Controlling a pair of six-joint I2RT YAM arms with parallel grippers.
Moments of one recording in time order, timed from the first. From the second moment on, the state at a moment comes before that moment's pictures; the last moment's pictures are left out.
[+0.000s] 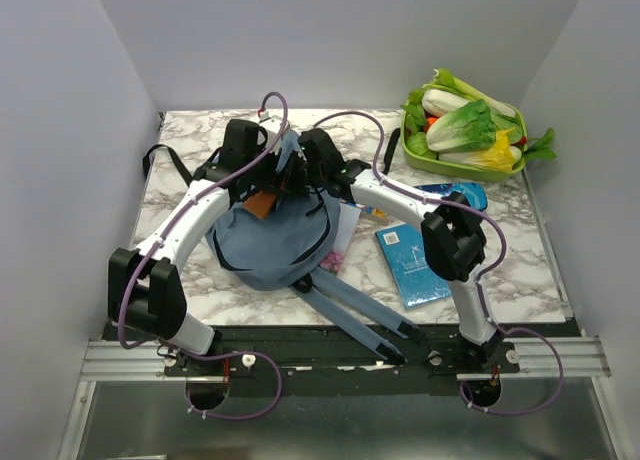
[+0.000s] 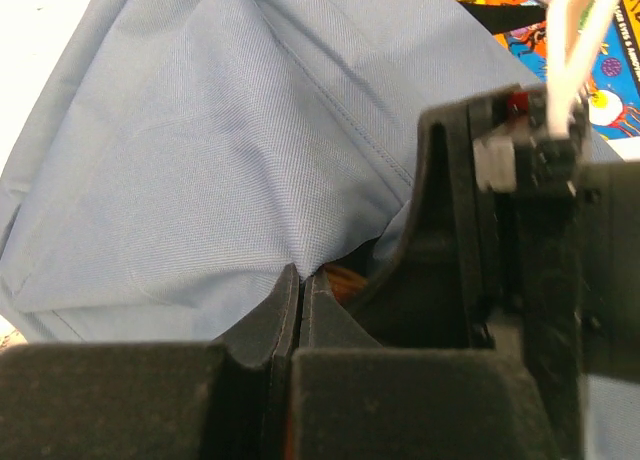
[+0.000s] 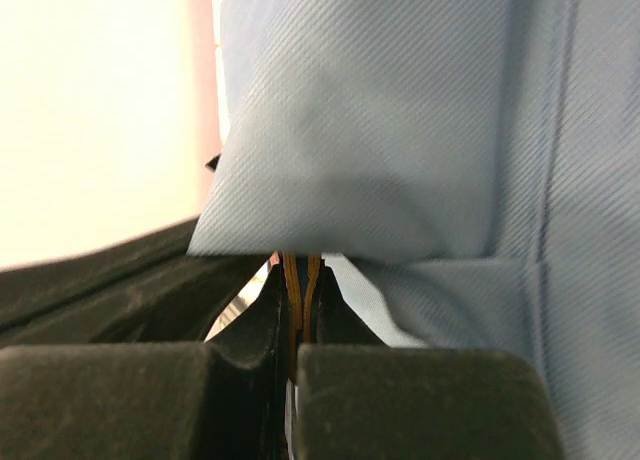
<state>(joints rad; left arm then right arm) -0.32 1.51 1.25 -0.40 0.11 0.11 0.78 2.14 1.78 -0.21 -0.27 1.02</state>
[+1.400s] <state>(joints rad) -0.19 1.58 1.32 -0.55 0.41 -0.07 0.81 2.07 1.69 -0.33 0.06 0.93</state>
